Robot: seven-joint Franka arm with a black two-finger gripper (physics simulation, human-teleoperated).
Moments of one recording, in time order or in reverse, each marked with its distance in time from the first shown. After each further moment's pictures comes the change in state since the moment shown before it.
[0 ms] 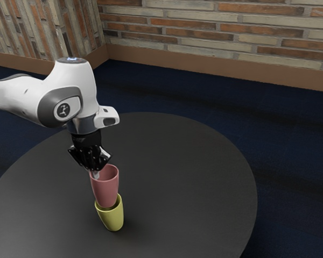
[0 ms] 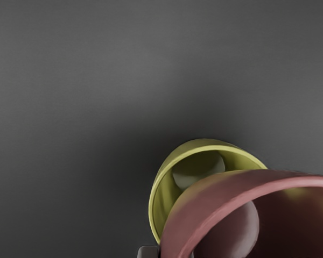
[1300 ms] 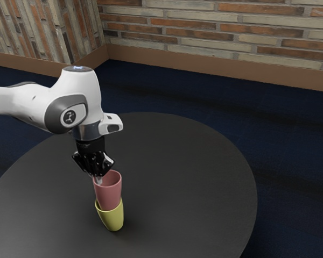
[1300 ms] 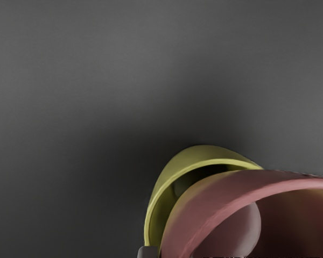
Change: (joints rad) arm 0.000 0.058 0.000 -0.008 0.000 0.041 -0.010
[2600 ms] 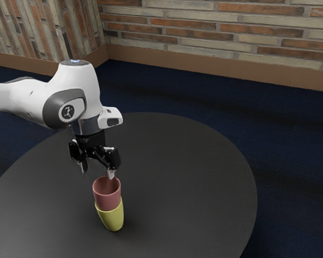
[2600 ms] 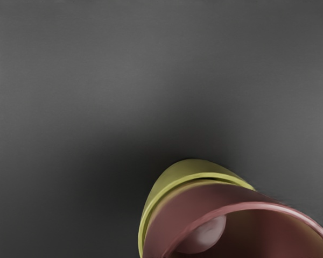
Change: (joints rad) arm 0.000 -0.020 0.000 0.026 -0.010 -0.005 0.012
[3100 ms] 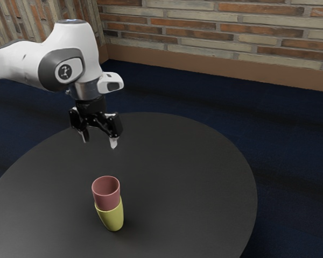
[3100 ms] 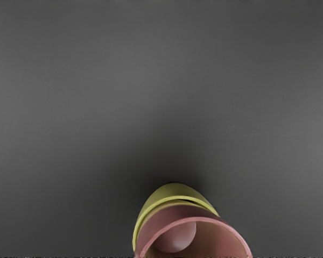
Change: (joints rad) arm 0.000 0.017 0.009 0.243 0.004 -0.188 0.009
